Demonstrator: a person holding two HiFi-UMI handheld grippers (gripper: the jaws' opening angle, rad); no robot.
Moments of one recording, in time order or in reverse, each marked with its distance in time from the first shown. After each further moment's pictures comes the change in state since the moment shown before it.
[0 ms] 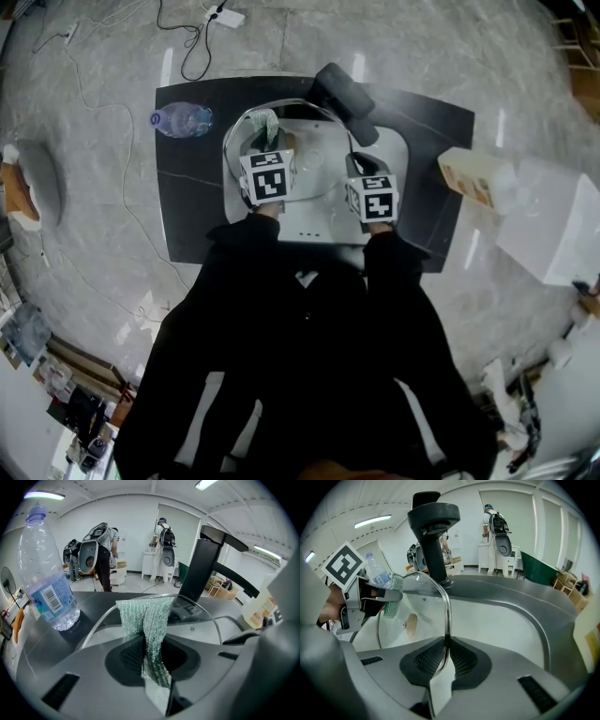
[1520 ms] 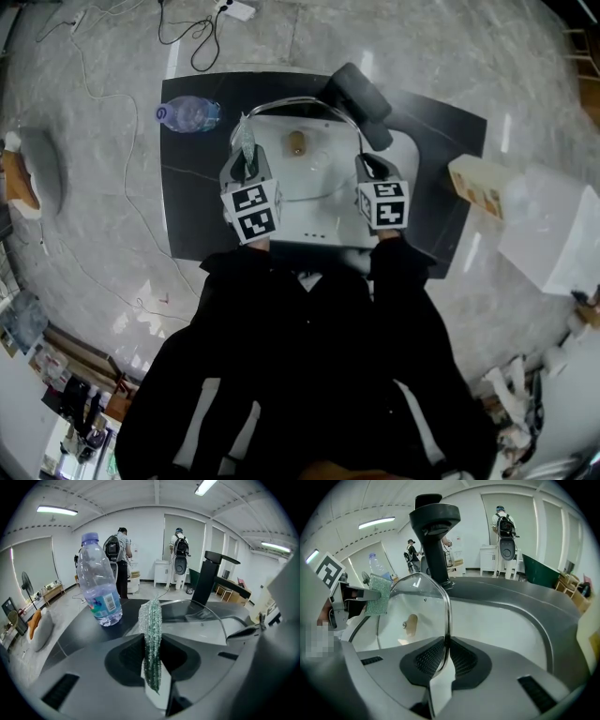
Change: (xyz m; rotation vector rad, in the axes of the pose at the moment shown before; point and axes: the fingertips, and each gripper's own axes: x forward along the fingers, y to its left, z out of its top) left arm -0.065 0.052 -0.015 -0.030 -0.122 0.168; right arm 0.004 -0.001 0.002 -0.024 -0.043 0.019
